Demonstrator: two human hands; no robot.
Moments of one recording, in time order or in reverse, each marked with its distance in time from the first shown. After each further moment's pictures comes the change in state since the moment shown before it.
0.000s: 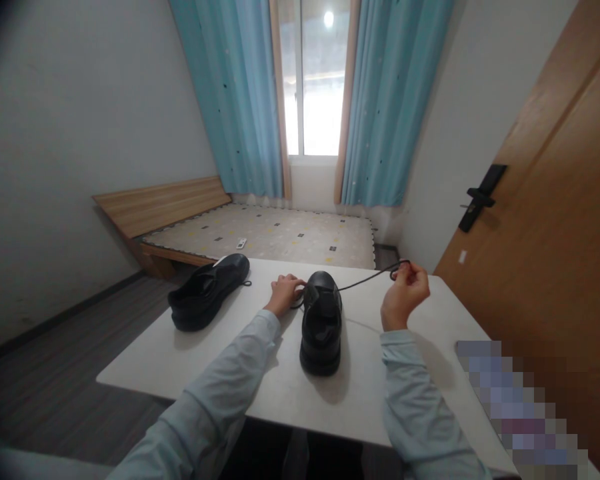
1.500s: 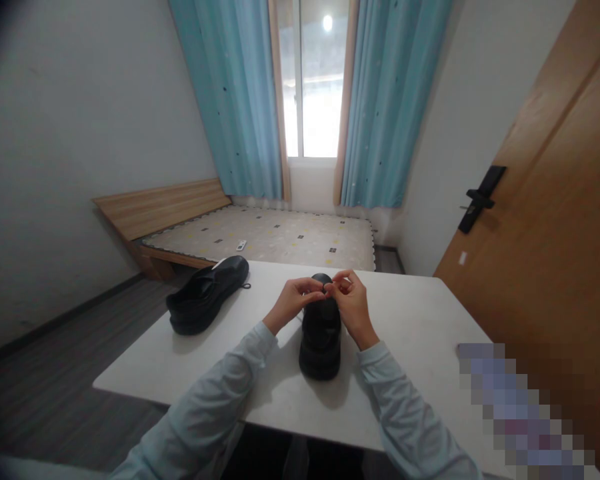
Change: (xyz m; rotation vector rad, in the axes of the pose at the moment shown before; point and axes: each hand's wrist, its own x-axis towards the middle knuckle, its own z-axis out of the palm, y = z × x) left_hand -0.031 0.061 -0.046 -1.069 -0.009 0.245; right_hand -0.070 -0.032 0.013 0.314 -0.872 0.336
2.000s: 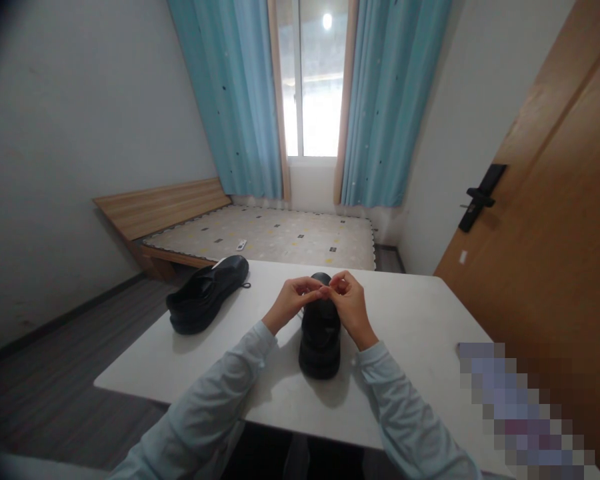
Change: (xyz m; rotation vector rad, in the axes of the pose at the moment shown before) left_hand -0.002 0.005 -0.001 -0.079 -0.011 -0.006; right_hand -0.003 -0.003 0.002 -0.090 -0.034 0.010
